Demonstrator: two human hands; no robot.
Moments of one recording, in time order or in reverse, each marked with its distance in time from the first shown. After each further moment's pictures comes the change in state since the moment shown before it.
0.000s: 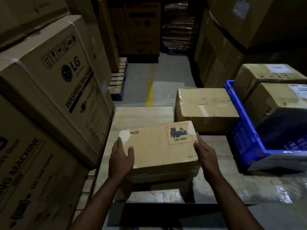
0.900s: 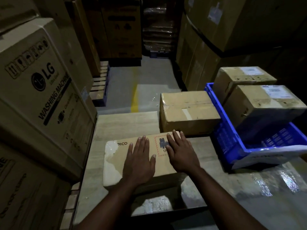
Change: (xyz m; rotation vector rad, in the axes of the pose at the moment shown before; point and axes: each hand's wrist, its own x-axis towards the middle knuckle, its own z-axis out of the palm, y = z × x) left_hand -0.003 0.074 0.065 0.587 -0.257 0.573; right_hand 0.050 0.011 0.016 -1.145 -0.167 -0.317
